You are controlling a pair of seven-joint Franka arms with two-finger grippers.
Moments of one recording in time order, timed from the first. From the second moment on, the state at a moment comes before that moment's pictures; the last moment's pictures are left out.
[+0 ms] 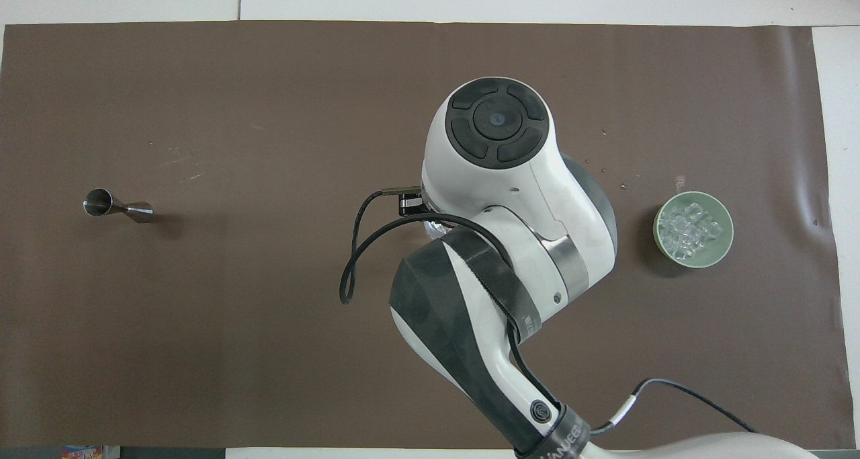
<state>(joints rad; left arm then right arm) 0.23 0.23 0.12 -1.30 -0.41 1.46 -0.58 0.61 0.28 -0.03 -1.51 0.10 1.79 0.56</state>
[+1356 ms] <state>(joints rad) 0.07 0.04 -0.10 -1.54 -0.03 1.59 -0.13 0.40 0.17 -0.05 -1.49 0.05 1.64 0.44</state>
